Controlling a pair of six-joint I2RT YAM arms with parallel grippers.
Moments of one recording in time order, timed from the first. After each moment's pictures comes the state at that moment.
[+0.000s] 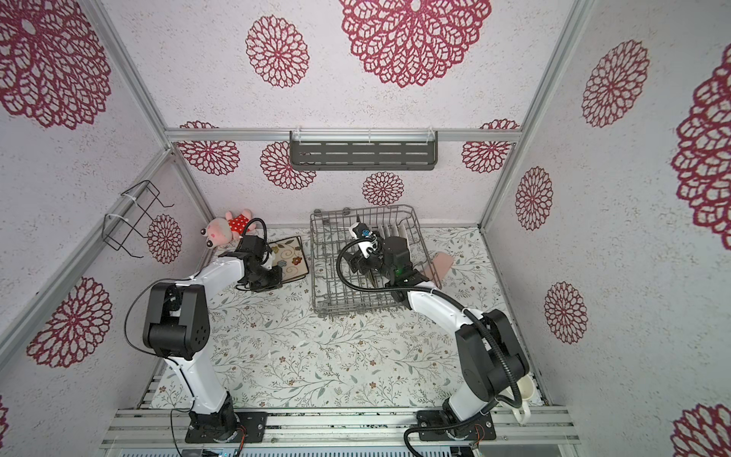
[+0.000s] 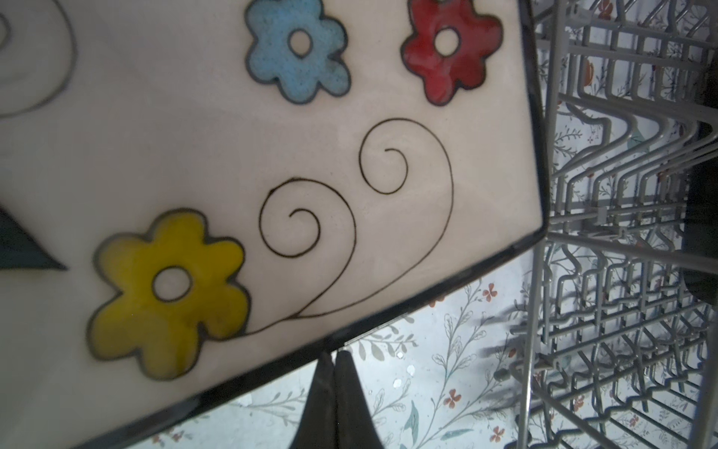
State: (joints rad) left arm -0.08 1.91 1.33 -0.64 0.20 -0.25; right arm 0.53 1.59 1.09 0.37 -0.26 -0.19
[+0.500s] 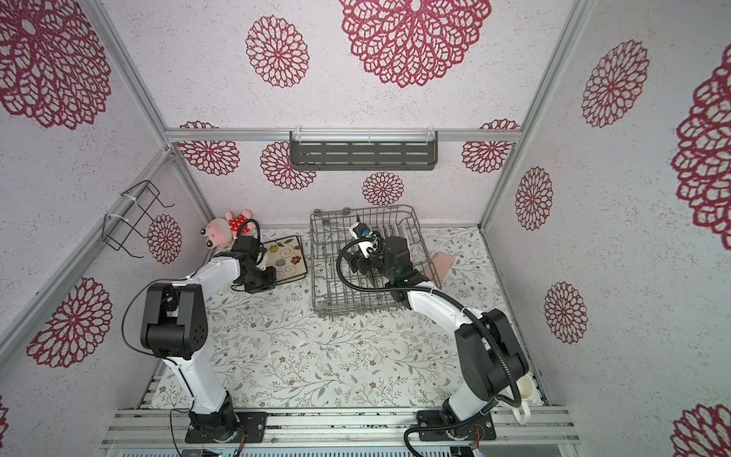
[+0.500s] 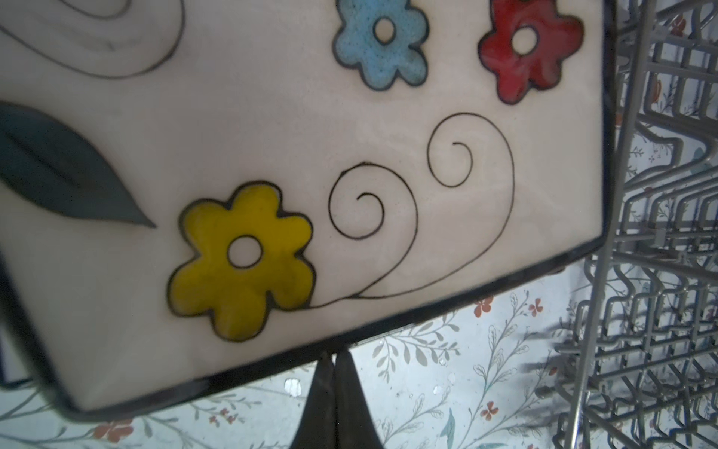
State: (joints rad) left arm -0.05 1.91 1.33 -0.66 0.14 -0.26; right arm 0.53 1.59 1.09 0.38 -0.26 -0.19
